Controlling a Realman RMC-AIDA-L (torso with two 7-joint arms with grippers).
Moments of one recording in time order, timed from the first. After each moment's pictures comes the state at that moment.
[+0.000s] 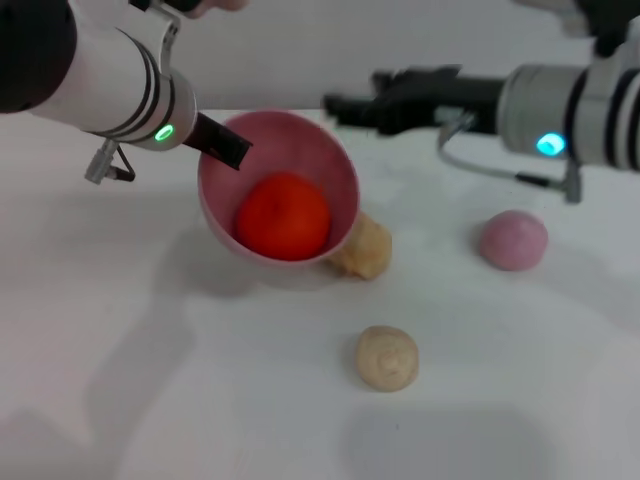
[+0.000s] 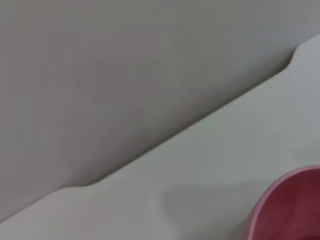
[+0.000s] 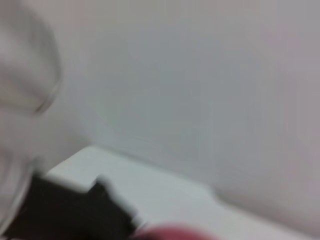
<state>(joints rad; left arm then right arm) -0.66 -2.06 1.70 1.45 -0.22 -1.22 0.03 0.39 2.08 -1.65 -1.46 1.02 0.77 -0.57</state>
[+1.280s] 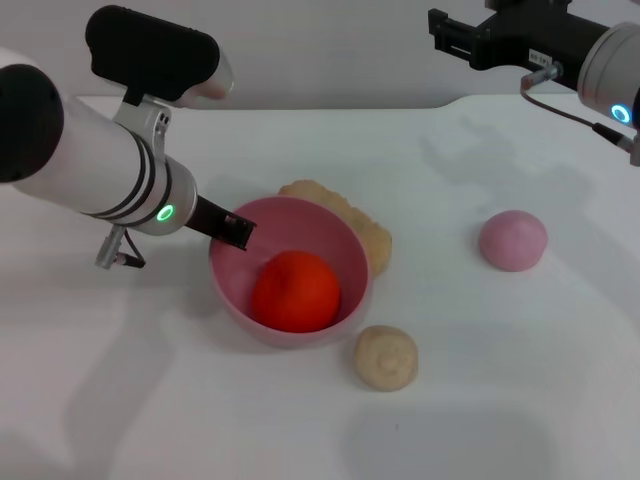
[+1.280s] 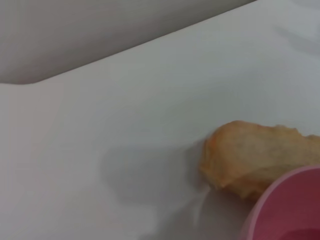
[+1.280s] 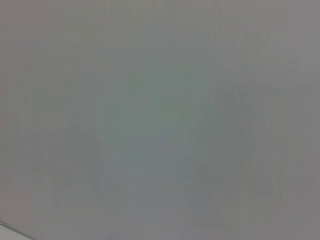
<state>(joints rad) -0.57 -2.06 1.73 1.34 -0.39 -1.16 0.00 0.30 2.08 -1.61 -1.42 1.04 0.46 -0.81</state>
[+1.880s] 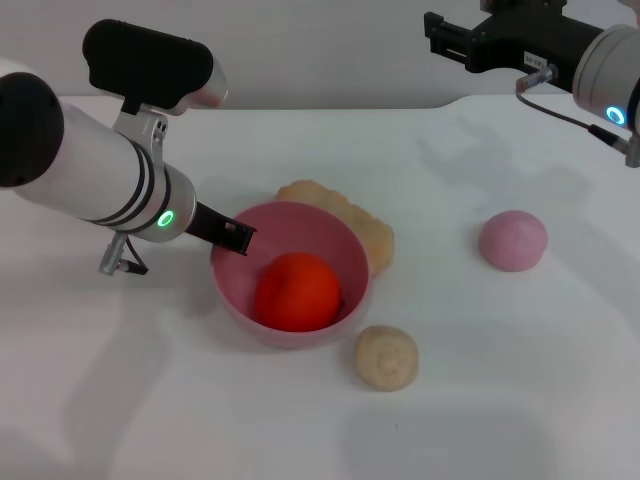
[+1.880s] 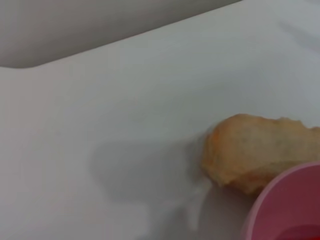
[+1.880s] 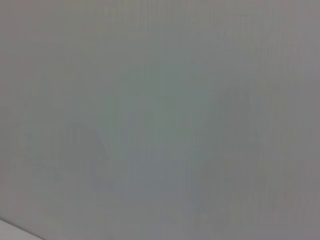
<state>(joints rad) -0.58 -2.06 1.72 1.28 -0.42 -1.12 0.00 0.31 2.08 -1.62 -1.41 1.04 0.46 -0.80</state>
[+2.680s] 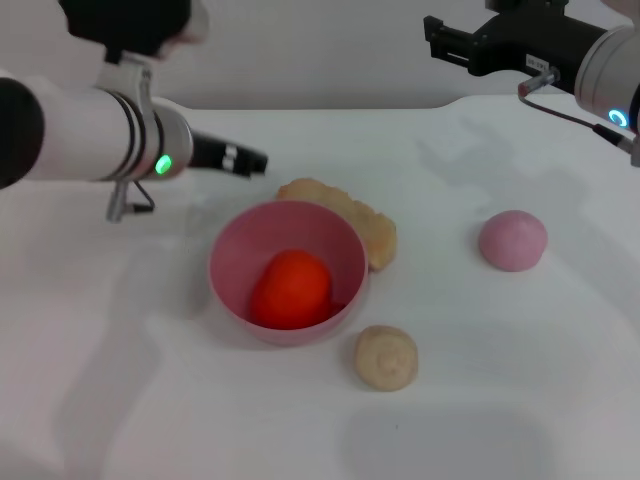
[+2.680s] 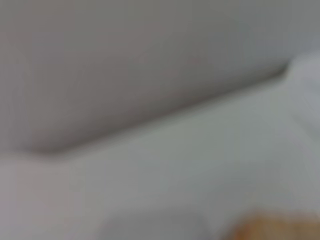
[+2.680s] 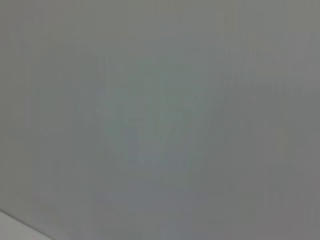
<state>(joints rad) -0.55 -2.06 1.70 1.29 -0.37 -0.86 0.00 0.30 2.08 -1.62 -1.42 1.03 0.46 -0.85</state>
